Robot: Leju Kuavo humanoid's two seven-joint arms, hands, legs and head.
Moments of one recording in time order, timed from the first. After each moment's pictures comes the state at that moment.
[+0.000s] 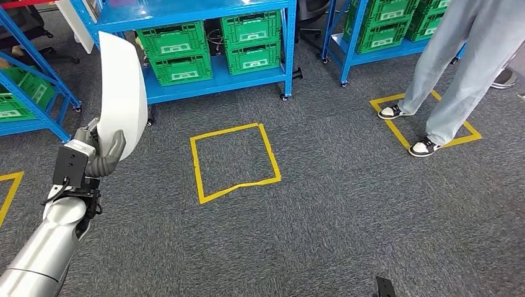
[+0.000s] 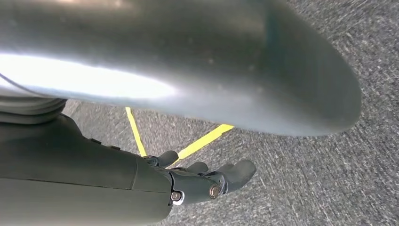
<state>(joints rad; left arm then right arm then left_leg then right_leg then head) -0.70 0.14 -0.31 -0.86 -0.15 0.18 -0.70 -0.02 0.09 -0.75 -0.16 0.53 -0.03 0.10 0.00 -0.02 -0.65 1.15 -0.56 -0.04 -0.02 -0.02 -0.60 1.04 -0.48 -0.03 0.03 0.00</state>
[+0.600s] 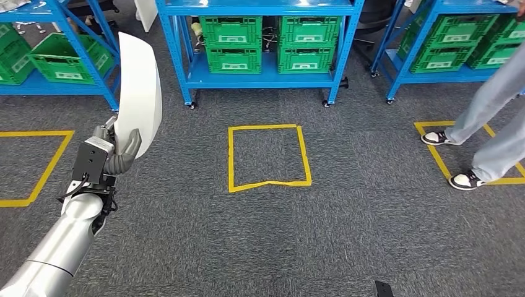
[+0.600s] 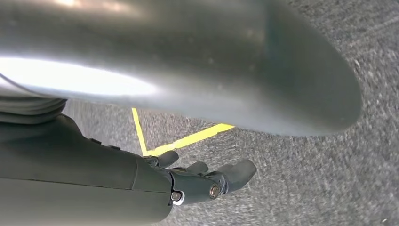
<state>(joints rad) -0.72 0.08 -0.34 -0.81 -0.16 0.21 -0.70 -0.01 0.09 -0.75 -0.16 0.53 -0.02 0.09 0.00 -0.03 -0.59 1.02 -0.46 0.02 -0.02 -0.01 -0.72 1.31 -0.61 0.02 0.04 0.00</state>
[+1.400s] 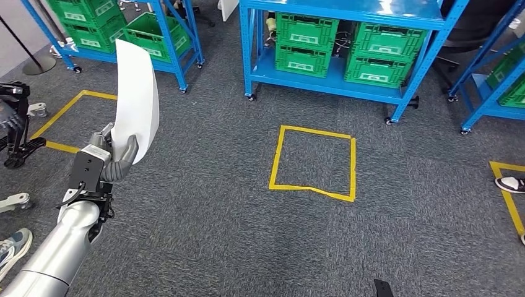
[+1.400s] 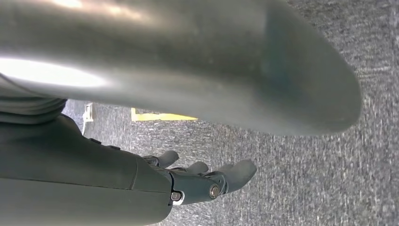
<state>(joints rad) -0.68 0.12 -0.35 -0.86 -0.13 0.22 -0.70 -0.01 0.09 -0.75 -0.16 0.56 -0.02 0.10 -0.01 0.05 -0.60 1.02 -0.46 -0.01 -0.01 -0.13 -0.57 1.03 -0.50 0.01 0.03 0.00</state>
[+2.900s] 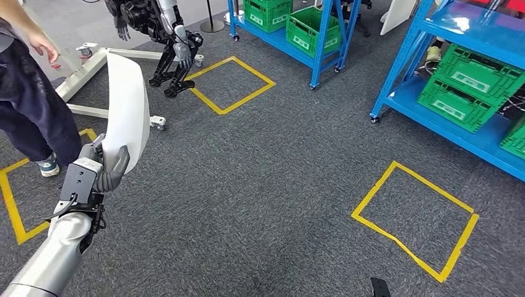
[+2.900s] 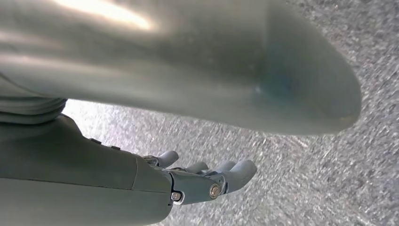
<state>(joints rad) -0.62 0.17 -0.34 -0.91 -0.15 0.24 -0.70 -0.01 0.09 -0.74 -0.16 0.59 -0.01 0.08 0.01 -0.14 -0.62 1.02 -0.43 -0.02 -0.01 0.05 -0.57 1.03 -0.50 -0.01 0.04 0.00</state>
